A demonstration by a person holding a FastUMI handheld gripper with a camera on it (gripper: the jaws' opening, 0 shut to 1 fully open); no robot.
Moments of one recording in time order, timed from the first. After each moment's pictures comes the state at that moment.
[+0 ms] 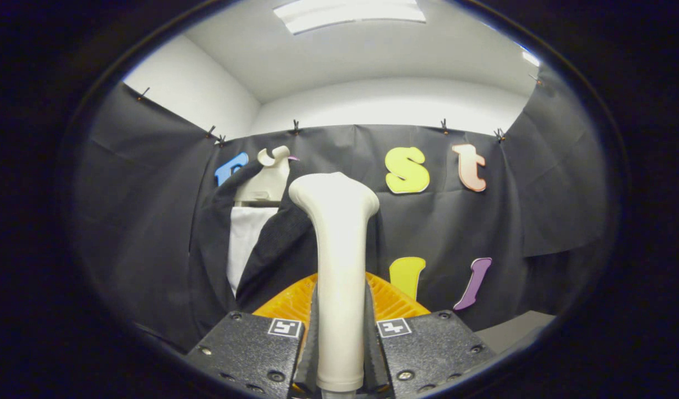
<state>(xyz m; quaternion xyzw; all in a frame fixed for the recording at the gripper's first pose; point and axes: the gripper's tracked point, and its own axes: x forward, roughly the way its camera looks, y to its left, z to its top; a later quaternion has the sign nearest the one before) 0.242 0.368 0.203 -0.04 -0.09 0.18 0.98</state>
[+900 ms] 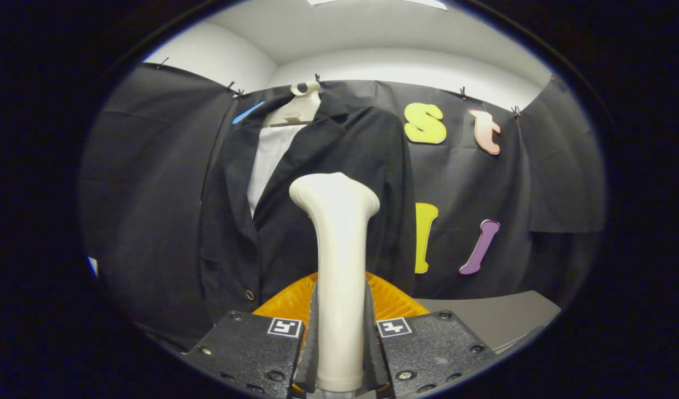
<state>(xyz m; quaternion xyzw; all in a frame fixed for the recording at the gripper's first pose) 0.216 0.366 0.086 -0.10 0.01 0.18 0.98</state>
